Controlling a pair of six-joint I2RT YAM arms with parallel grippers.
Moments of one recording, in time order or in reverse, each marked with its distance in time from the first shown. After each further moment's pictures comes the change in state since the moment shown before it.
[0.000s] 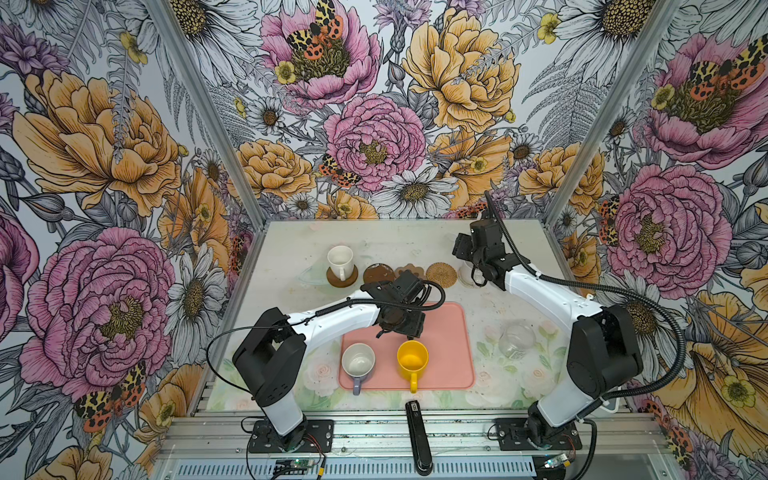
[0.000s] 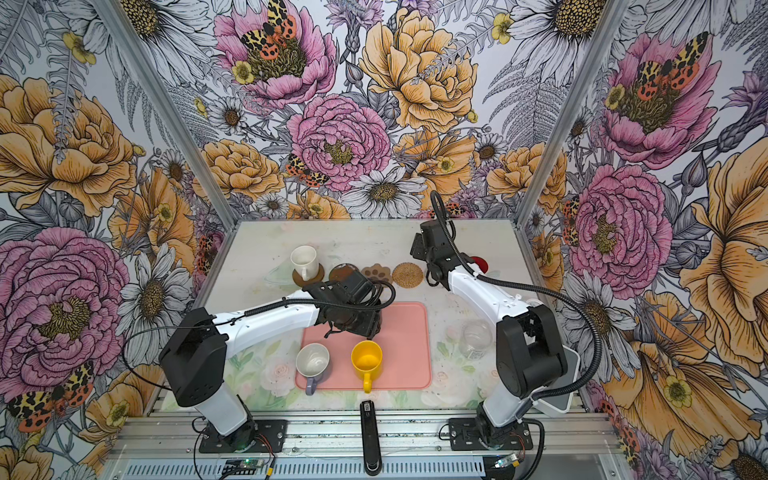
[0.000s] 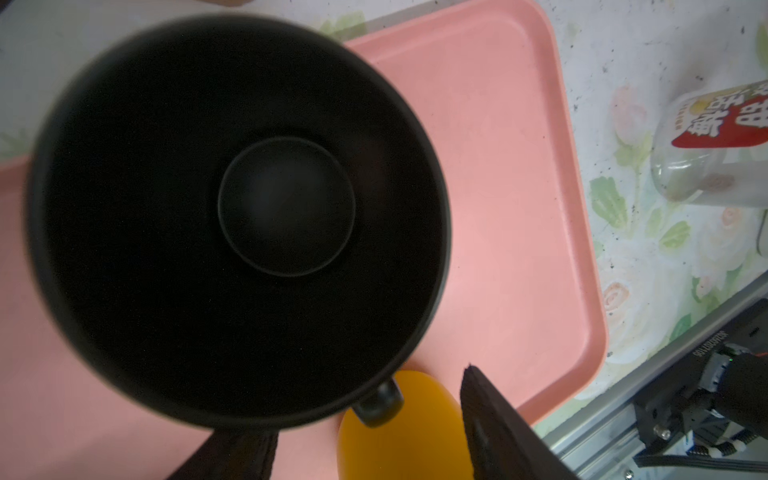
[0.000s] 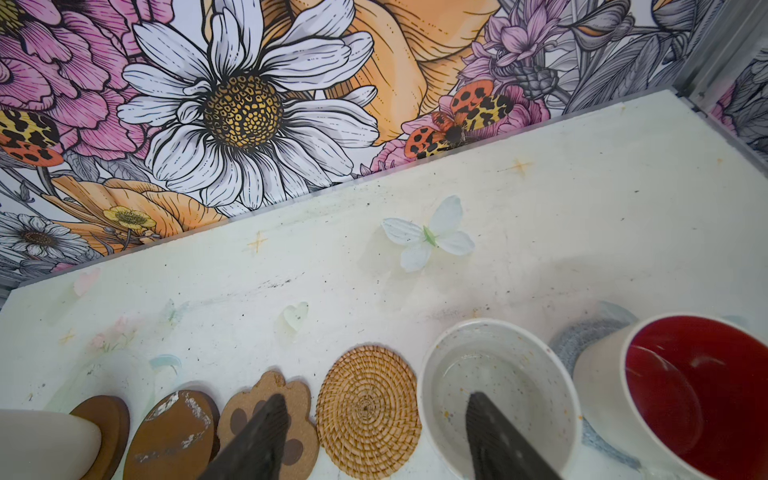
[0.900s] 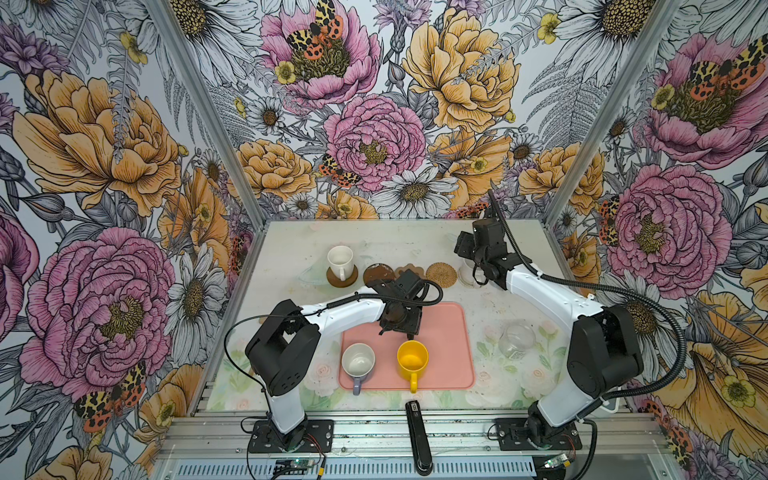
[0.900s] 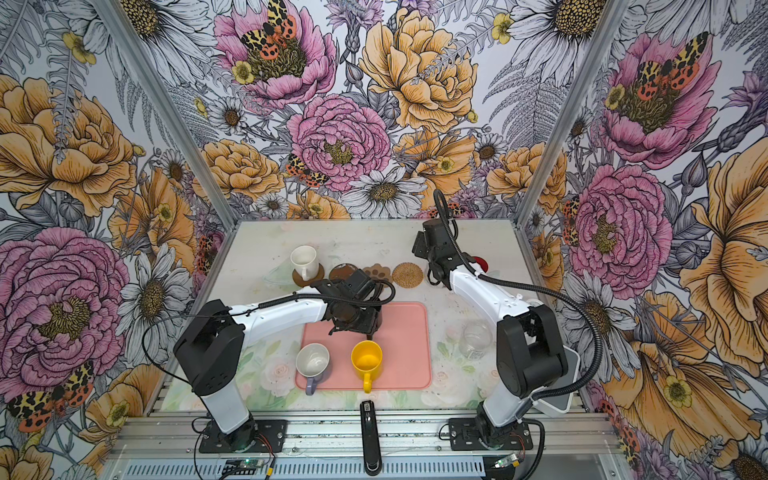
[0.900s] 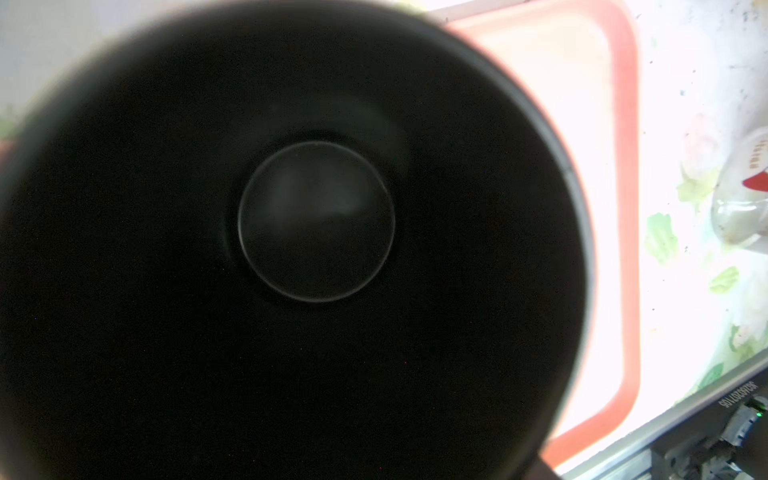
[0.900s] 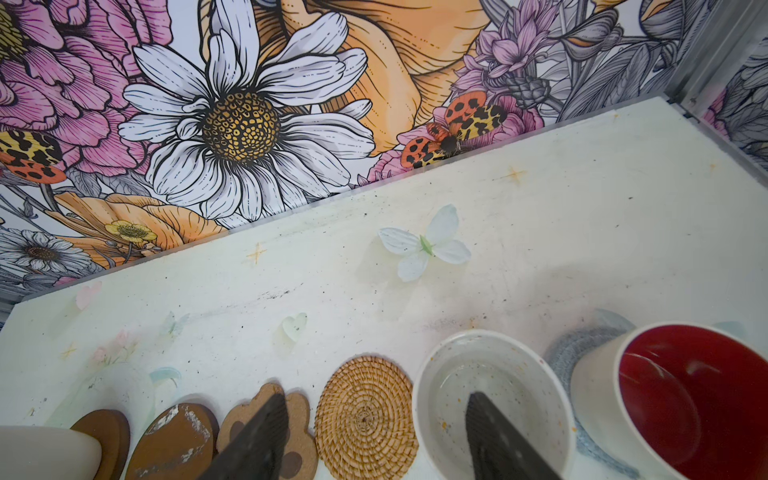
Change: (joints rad) left arm 0.029 0.084 0.028 -0.003 -0.012 -0.051; right arm -0.014 0.000 0.000 0.021 -0.005 0.003
